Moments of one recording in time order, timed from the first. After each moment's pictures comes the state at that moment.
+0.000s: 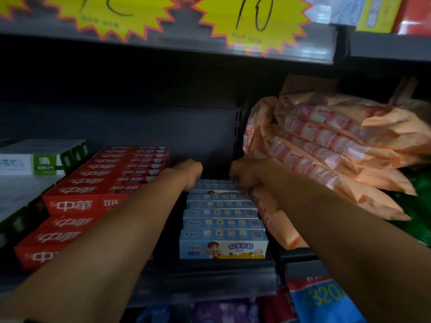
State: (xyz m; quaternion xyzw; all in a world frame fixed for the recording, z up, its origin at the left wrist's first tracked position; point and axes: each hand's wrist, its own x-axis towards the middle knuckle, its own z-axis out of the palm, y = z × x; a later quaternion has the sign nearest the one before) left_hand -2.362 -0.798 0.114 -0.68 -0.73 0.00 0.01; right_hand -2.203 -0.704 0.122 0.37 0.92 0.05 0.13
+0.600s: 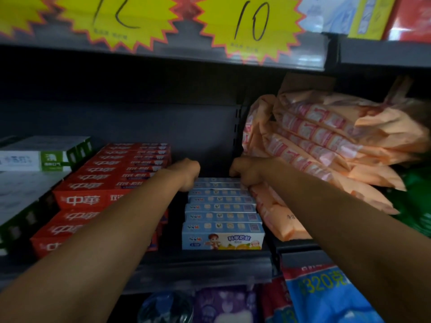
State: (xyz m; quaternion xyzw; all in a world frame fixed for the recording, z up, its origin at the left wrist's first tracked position) left_hand -2.358 -0.828 0.121 -0.68 -0.73 0.01 -0.01; right_hand -2.190 -0.729 0.129 0.36 0.93 0.01 0.09
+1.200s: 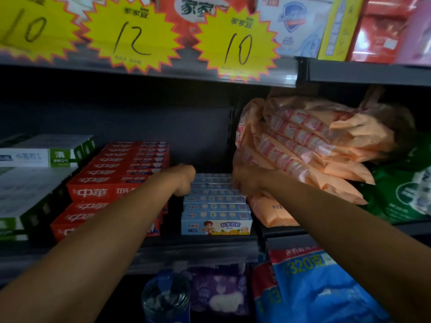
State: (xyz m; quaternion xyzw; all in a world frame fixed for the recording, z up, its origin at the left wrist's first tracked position) left_hand -2.337 -0.880 0.133 -0.66 -0.75 0.01 -0.08; right_hand -2.158 -0.800 0.135 0.36 0.93 0.00 0.07
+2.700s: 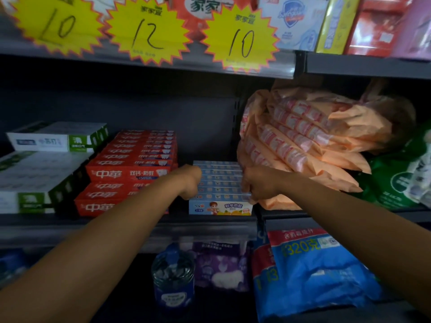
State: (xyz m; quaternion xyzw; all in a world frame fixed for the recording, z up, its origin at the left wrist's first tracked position) left_hand -2.317 -0.924 0.119 -0.64 -0.76 0.02 -0.10; right_hand -2.126 -0.847 0.130 0.31 0.94 0.05 0.11
